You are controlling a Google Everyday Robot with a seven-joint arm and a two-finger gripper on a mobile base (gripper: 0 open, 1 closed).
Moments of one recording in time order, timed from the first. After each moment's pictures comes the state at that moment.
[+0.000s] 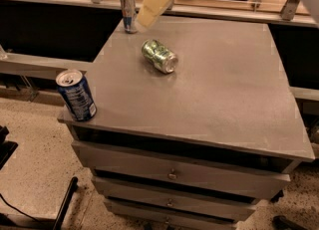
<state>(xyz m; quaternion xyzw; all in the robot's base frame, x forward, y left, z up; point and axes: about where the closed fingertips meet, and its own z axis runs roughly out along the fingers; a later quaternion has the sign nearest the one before) 0.623 -0.026 1.032 -0.47 0.83 0.01 0.28</state>
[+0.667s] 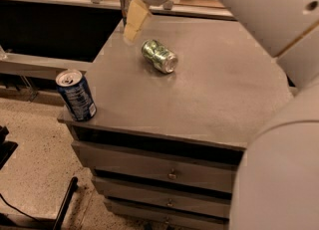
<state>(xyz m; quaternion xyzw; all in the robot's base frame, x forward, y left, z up) 0.659 0.000 0.975 -0.41 0.88 -0.05 0.21</state>
